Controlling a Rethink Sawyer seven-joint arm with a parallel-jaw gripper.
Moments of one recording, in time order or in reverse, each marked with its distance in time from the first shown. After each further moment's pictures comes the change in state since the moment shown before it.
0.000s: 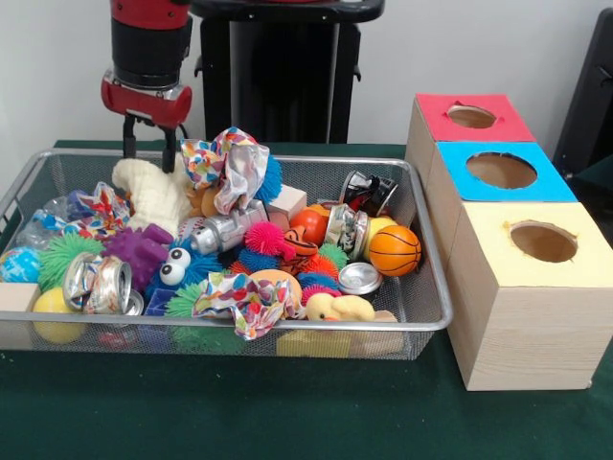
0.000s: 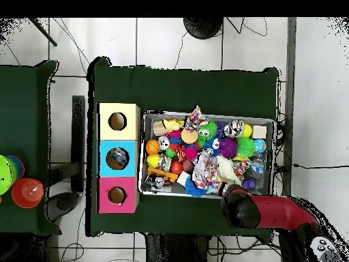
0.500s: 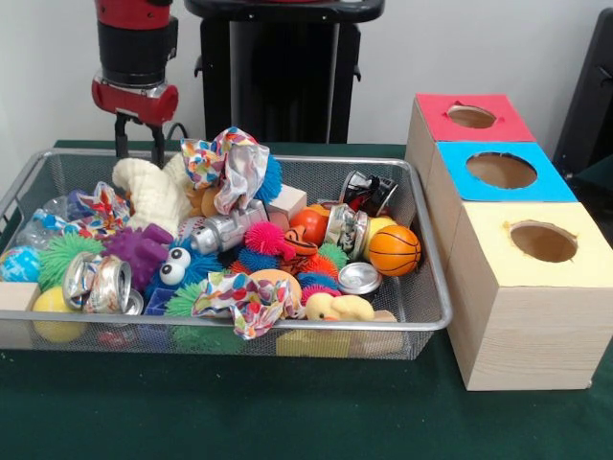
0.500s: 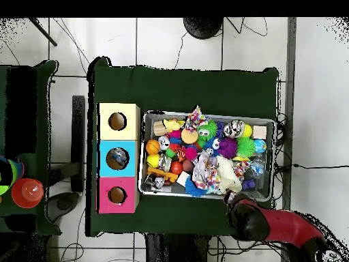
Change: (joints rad) arm -0.108 0.040 -0.009 0.050 -0.004 -0.127 0.000
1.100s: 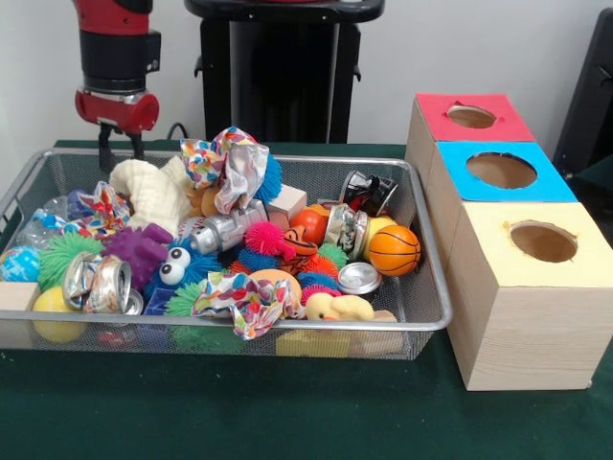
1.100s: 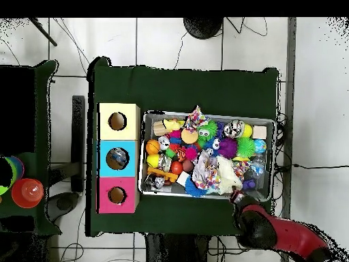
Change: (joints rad) arm -0.105 0.053 0.004 0.006 0.000 -0.172 0.000
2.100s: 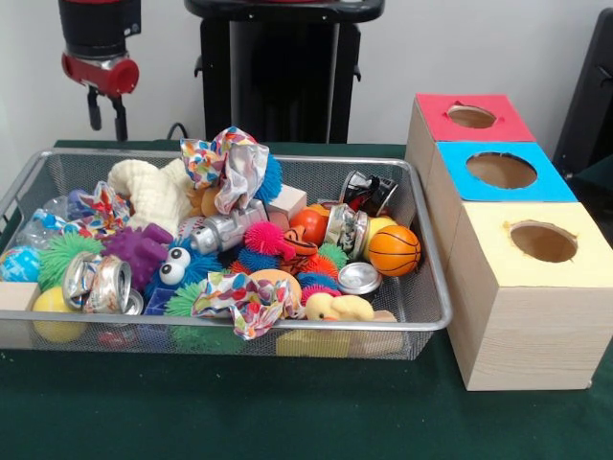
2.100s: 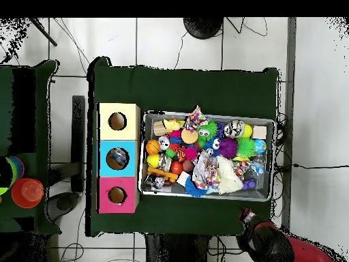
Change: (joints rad) arm -0.125 -0.072 0.010 0.083 0.024 0.162 0.000
